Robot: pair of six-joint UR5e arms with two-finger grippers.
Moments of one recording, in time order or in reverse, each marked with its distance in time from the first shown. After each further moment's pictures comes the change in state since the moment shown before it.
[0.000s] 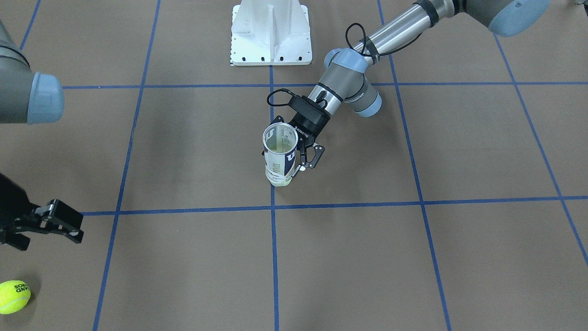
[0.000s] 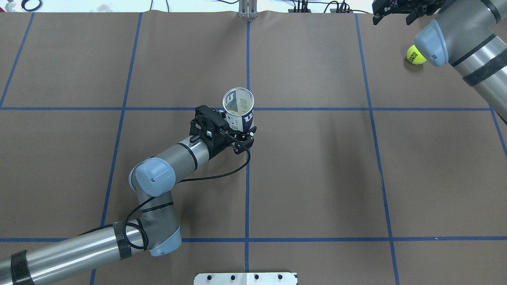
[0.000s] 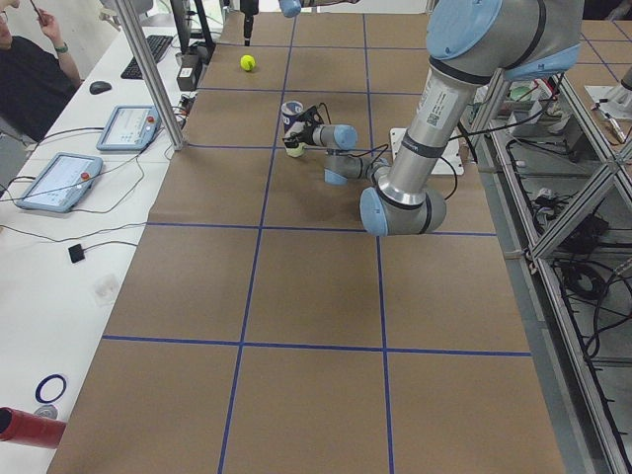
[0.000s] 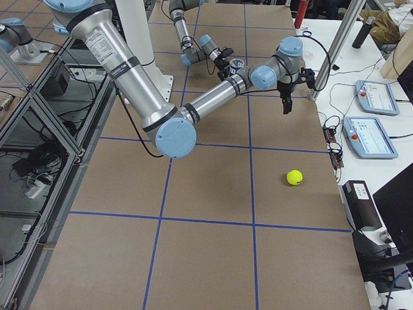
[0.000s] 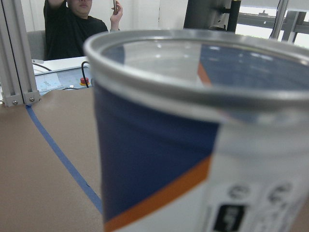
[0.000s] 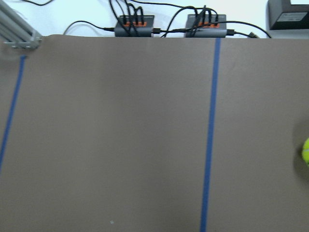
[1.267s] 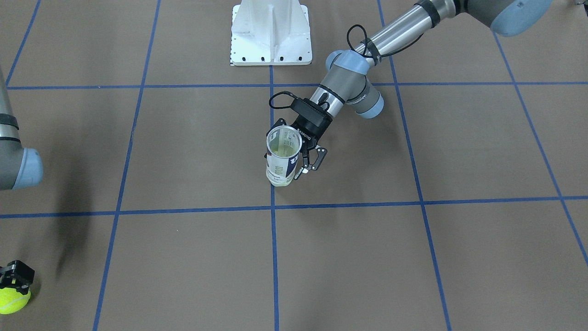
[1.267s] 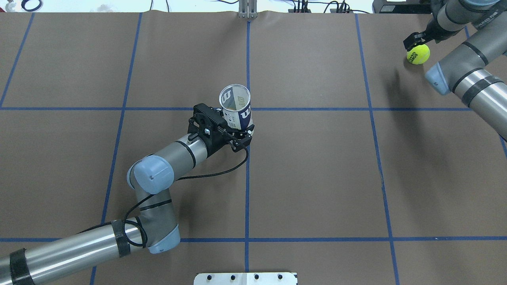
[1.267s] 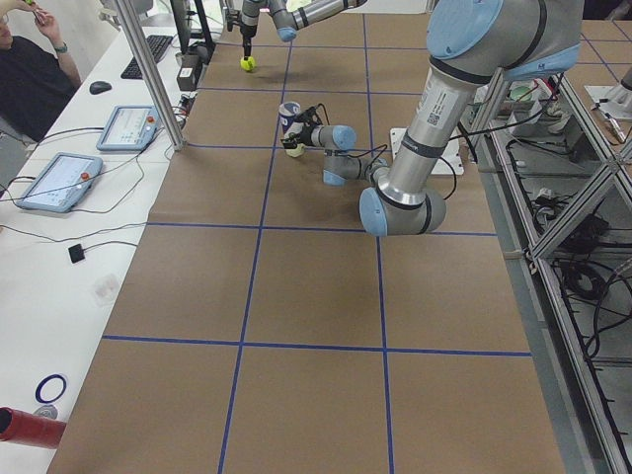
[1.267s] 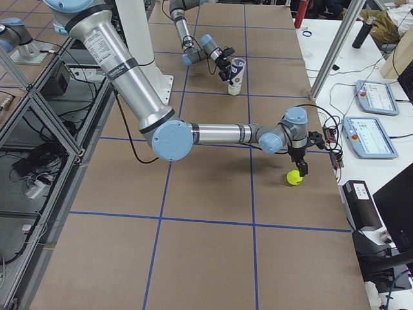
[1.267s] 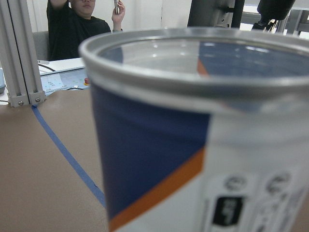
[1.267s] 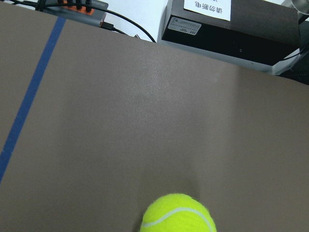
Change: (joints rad) left arm -0.009 0.002 0.005 0.003 -0.003 0.001; right arm -0.027 -0.024 -0.454 0.424 -0.233 -0.168
